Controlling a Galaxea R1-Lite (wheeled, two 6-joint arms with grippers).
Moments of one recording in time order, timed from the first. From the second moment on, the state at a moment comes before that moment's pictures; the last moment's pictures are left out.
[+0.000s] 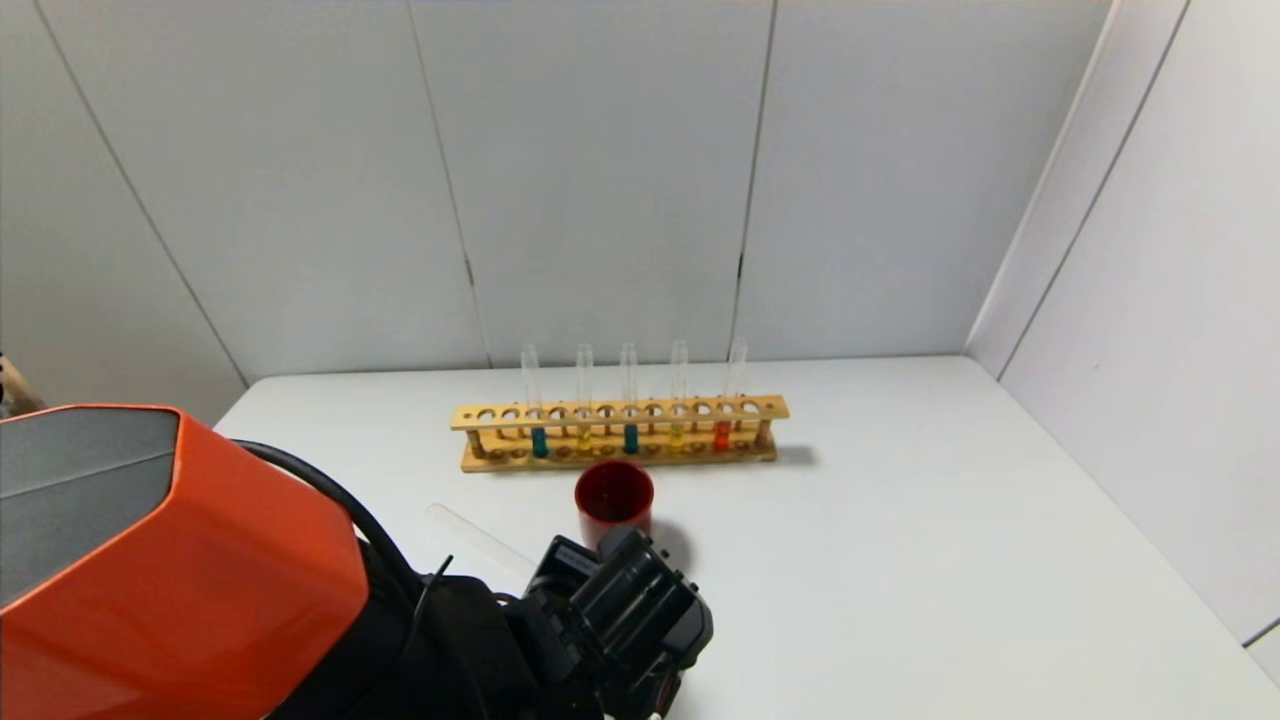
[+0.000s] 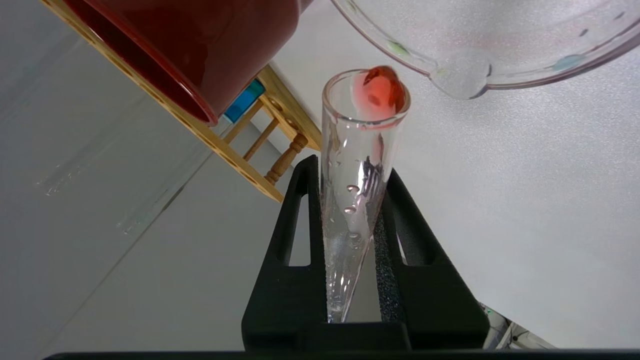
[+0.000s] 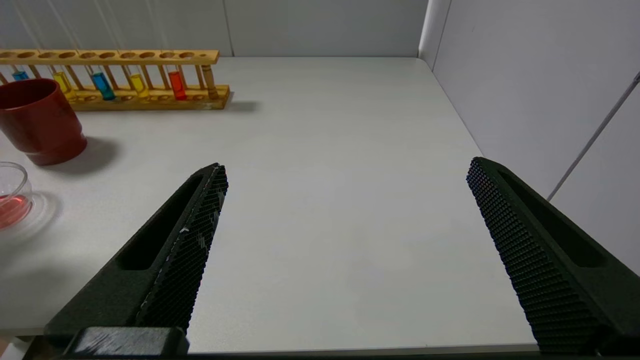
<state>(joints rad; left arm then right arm) -0.96 2.01 -0.86 -0.16 0.81 1.26 0.00 0.00 0.00 -0.01 0.01 0.00</state>
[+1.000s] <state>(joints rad) -0.97 2.02 -0.88 -0.10 0.82 1.27 0.00 0.00 0.00 -0.01 0.01 0.00</state>
